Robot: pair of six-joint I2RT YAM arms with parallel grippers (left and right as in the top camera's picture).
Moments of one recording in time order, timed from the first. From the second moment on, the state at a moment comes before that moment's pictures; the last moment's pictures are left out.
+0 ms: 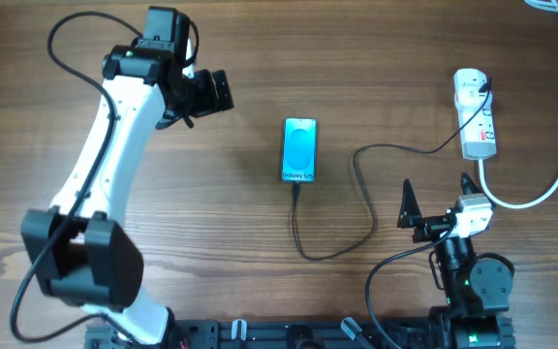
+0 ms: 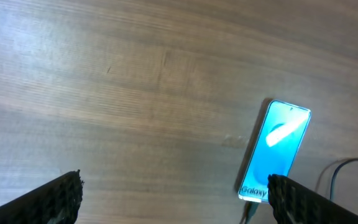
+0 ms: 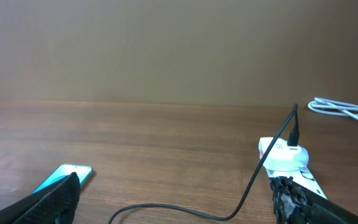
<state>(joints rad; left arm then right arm) -0.16 1.80 1.62 -1.06 0.09 -0.40 0.04 0.02 0.01 0.00 -0.08 0.01</state>
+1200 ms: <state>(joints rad) -0.06 0.21 0.26 -0.24 0.25 -0.11 0.04 0.01 0.01 0.00 -0.08 0.01</state>
